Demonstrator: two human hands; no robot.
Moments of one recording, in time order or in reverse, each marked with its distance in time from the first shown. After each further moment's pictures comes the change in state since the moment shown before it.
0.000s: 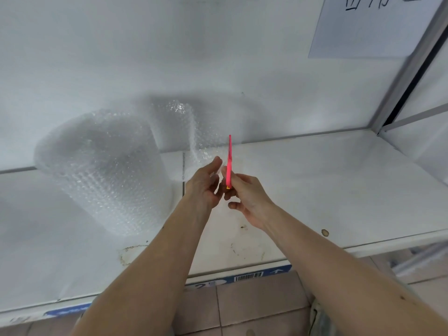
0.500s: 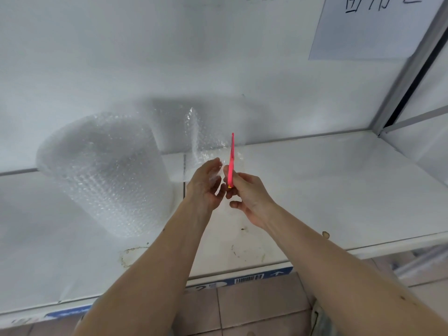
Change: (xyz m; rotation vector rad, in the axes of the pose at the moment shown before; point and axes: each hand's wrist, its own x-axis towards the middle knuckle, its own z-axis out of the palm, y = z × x) left_hand -0.003 0.001 0.000 0.016 -0.036 0.012; right_hand 0.003 -0.003 -0.001 0.024 0.019 -0.001
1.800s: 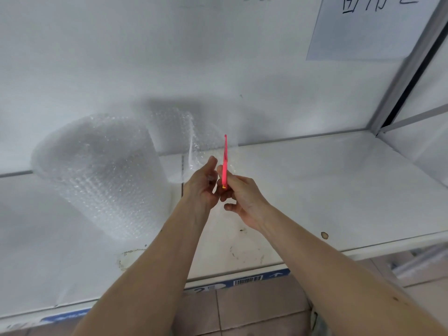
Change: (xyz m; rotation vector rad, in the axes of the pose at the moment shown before) left_hand 0.010 0.002 0.000 -0.082 -0.008 -0.008; right_hand -0.003 -0.003 0.006 0.007 -0.044 0.036
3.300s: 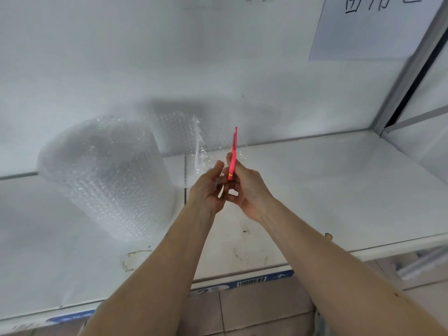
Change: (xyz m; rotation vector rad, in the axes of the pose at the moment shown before) left_hand -0.012 -0.009 0.003 0.064 -0.052 -0.013; right_hand 0.008 -0.014 0.002 0.182 0.037 0.000
